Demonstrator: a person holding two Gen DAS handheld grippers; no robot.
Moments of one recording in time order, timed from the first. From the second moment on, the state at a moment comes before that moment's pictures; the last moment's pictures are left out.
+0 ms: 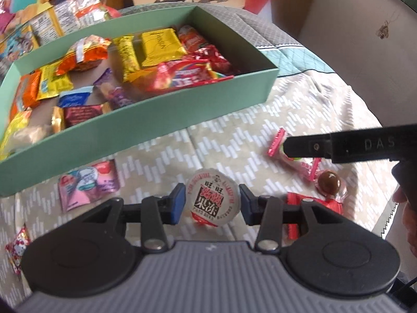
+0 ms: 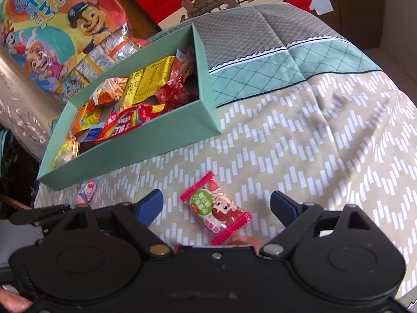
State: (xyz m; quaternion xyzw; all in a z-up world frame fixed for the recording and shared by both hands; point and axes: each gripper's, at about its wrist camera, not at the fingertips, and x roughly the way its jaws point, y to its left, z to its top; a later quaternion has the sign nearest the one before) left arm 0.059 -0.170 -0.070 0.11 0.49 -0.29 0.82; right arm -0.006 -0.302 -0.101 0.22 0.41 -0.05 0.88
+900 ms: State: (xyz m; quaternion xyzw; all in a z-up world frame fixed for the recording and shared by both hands) left arm 0.076 -0.107 -0.034 0.04 0.47 -0.27 0.84; right arm 0.019 -0.245 -0.040 0.13 0.40 0.01 0.91
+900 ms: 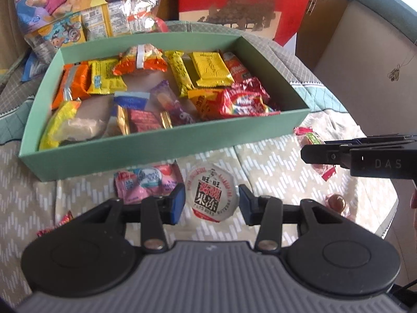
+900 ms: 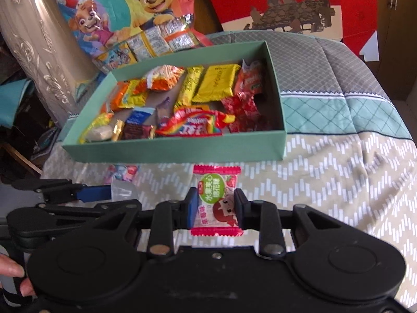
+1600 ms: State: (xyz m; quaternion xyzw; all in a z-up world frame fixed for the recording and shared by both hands) left arm 0.196 -0.103 0.005 0.01 0.43 -0.20 0.88; right arm 0.132 -0.269 -0.010 0.17 0.35 0.00 0.92
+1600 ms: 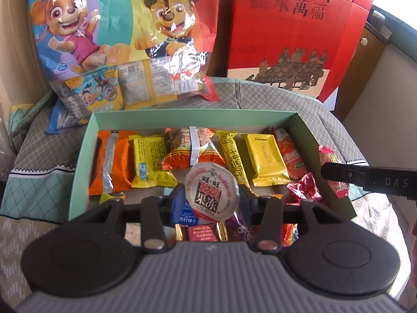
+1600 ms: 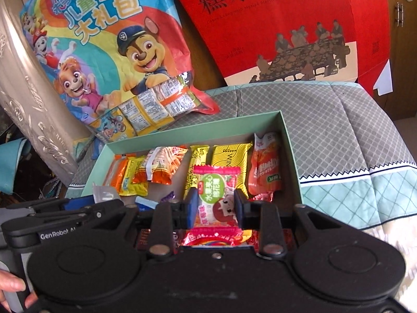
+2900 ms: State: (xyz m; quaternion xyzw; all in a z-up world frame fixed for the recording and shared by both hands) left arm 0.177 -0.106 -0.009 0.02 0.44 -0.14 0.88; right arm 0.103 -0.269 -0.020 0.19 0.36 -0.04 0.91
